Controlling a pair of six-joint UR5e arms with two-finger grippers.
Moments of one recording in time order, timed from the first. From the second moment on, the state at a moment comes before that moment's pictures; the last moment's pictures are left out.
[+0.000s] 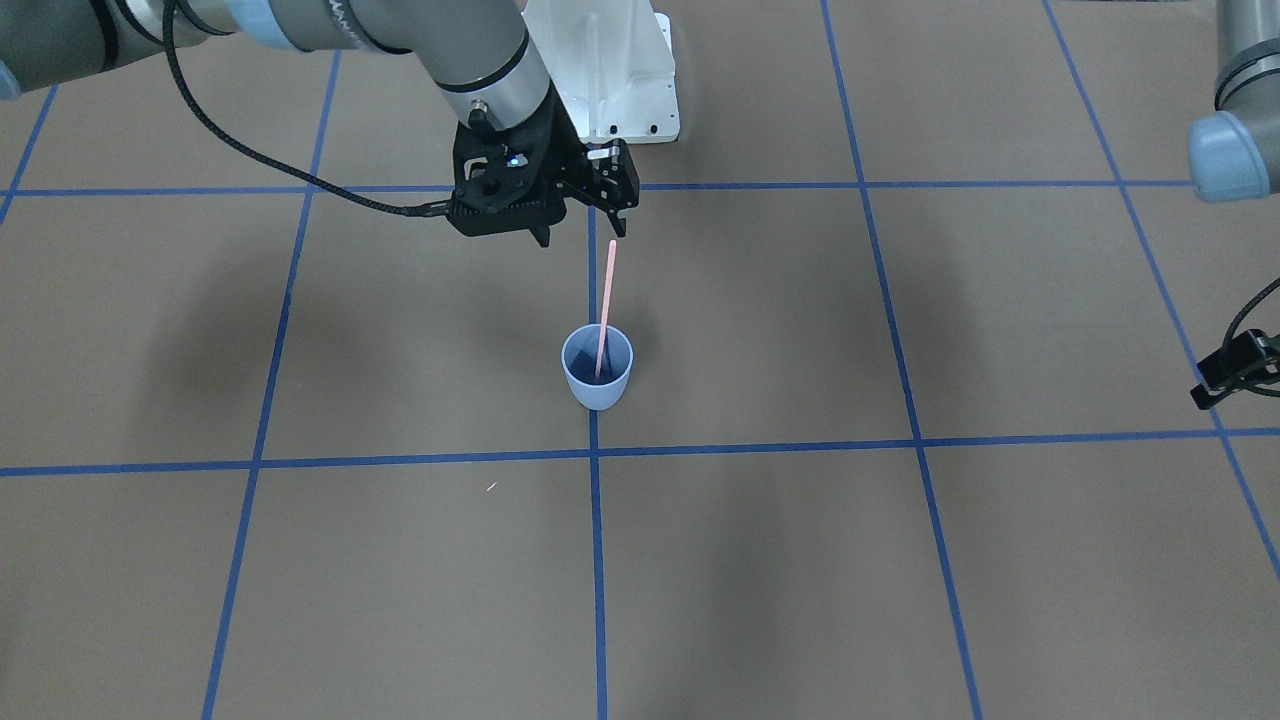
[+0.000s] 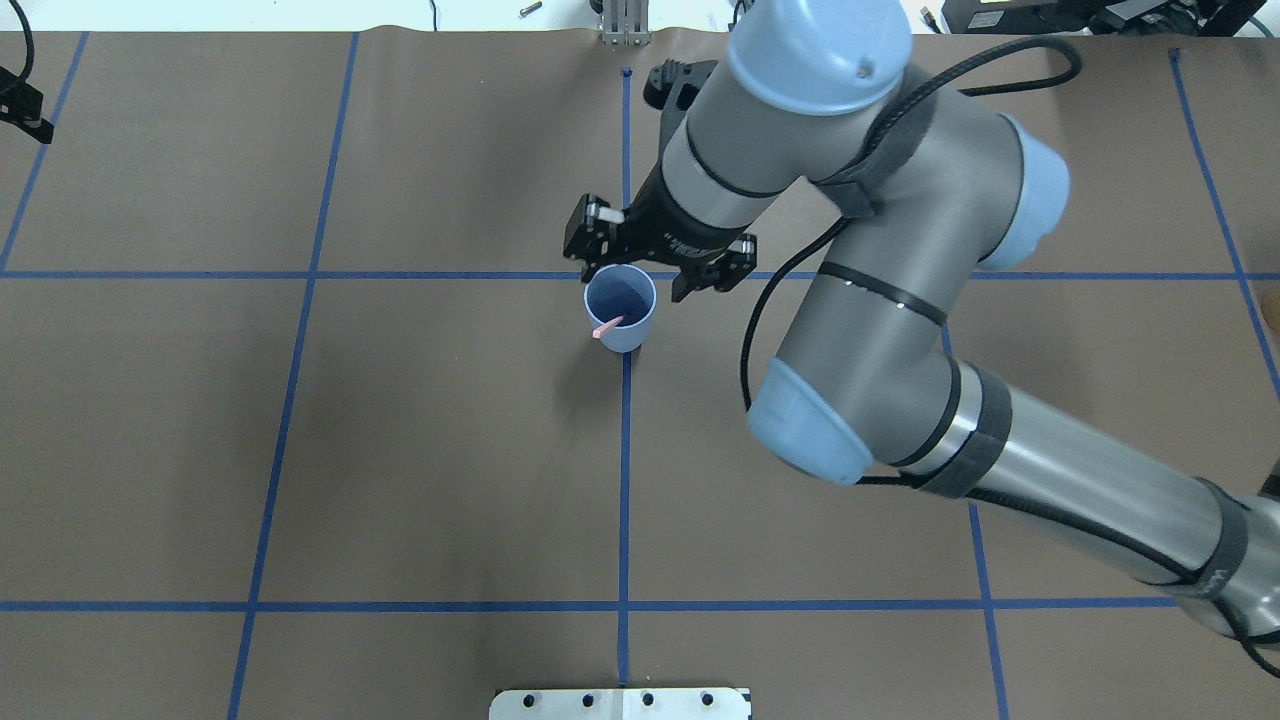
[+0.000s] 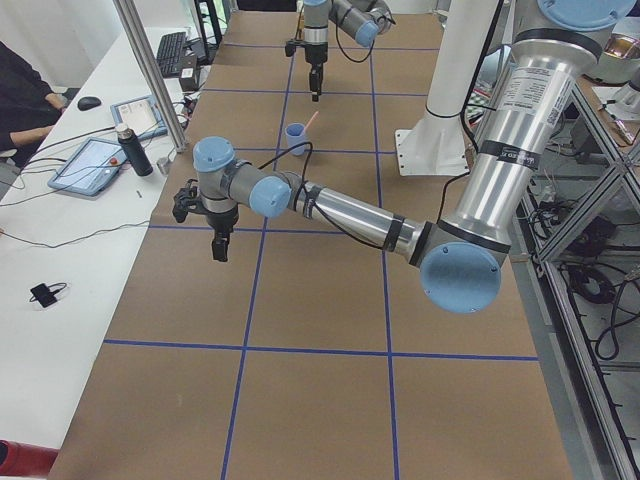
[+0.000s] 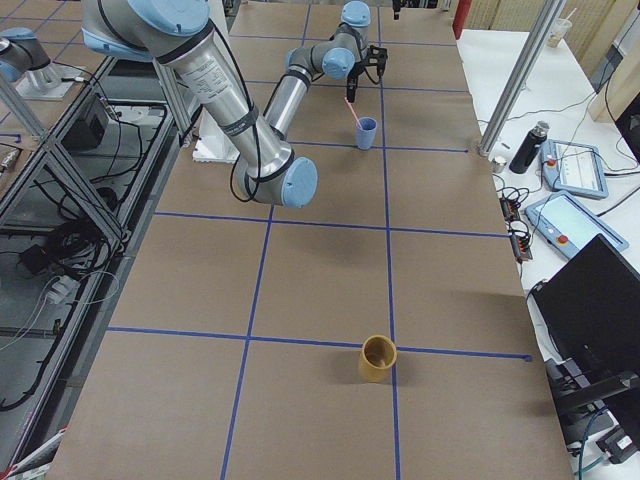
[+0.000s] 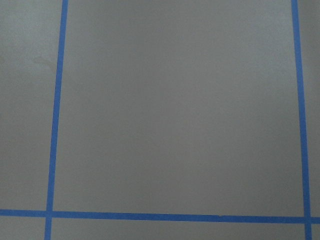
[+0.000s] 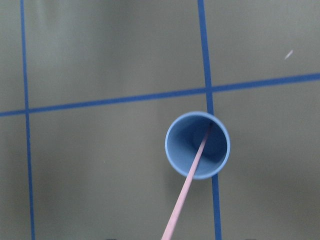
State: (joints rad) left arm -1.33 -1.88 -1.58 -1.66 -2.25 -0.48; right arm 0.70 -0.80 1.78 -1.51 2.11 1.31
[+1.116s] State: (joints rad) left arm -1.52 -1.76 -1.54 -1.65 -2.27 -0.13; right arm 1.42 -1.50 1.77 -1.46 2.28 0.20
